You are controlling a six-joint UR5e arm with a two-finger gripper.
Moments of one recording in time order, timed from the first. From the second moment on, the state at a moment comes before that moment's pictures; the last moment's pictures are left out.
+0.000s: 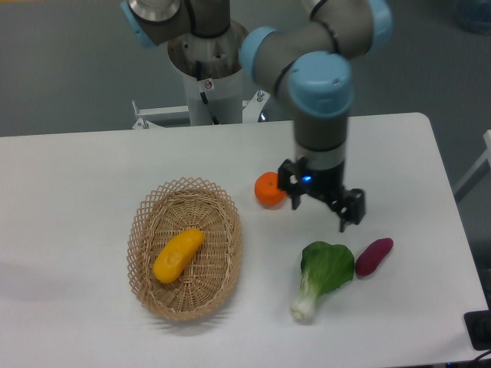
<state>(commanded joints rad) 2.62 -1.85 -1.42 -1.26 1.45 1.25</state>
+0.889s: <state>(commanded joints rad) 2.69 -1.83 -1.40 -1.33 1.40 1.35</state>
